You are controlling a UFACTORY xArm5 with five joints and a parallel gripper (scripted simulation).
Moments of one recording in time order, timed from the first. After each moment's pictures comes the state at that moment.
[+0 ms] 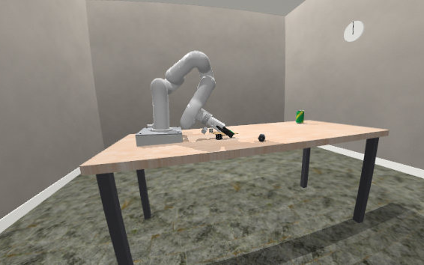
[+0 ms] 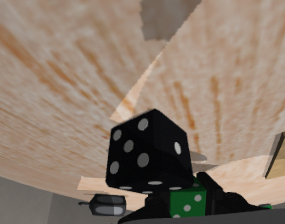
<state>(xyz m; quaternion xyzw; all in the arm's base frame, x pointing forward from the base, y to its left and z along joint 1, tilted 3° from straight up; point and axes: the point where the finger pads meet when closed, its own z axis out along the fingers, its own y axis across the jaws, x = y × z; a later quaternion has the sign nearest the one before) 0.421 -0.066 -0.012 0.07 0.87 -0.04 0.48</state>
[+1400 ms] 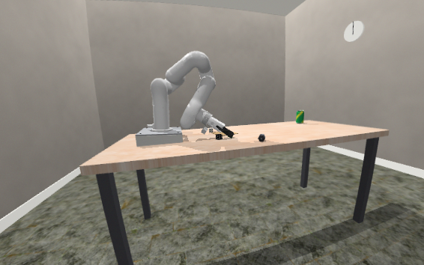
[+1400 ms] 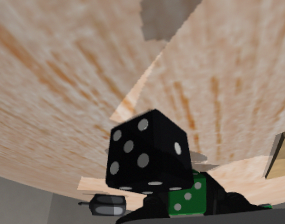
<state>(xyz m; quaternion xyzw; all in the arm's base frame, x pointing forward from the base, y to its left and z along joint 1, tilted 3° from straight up) 0.421 -0.066 -0.012 0.07 0.87 -0.04 0.48</state>
